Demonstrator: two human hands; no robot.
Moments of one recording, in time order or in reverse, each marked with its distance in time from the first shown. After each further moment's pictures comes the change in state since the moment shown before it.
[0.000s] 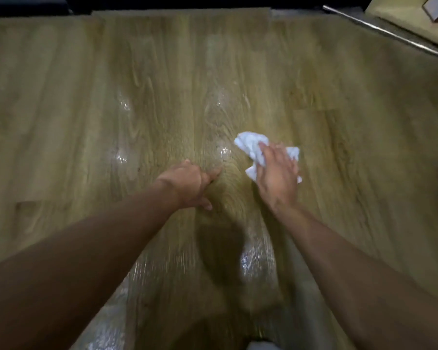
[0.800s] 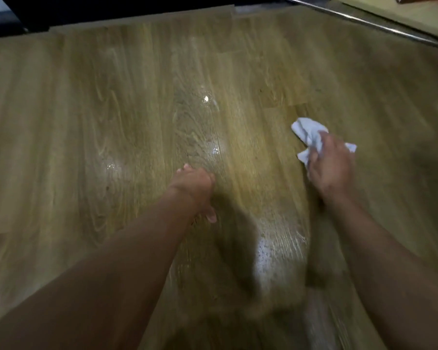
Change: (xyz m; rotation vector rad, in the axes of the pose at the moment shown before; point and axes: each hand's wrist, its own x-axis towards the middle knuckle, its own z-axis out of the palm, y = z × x) left_hand 0.049 0.057 -0.028 -0.105 -0.122 -0.147; right_hand 0.026 0.145 -0.053 -0.006 0.216 0.258
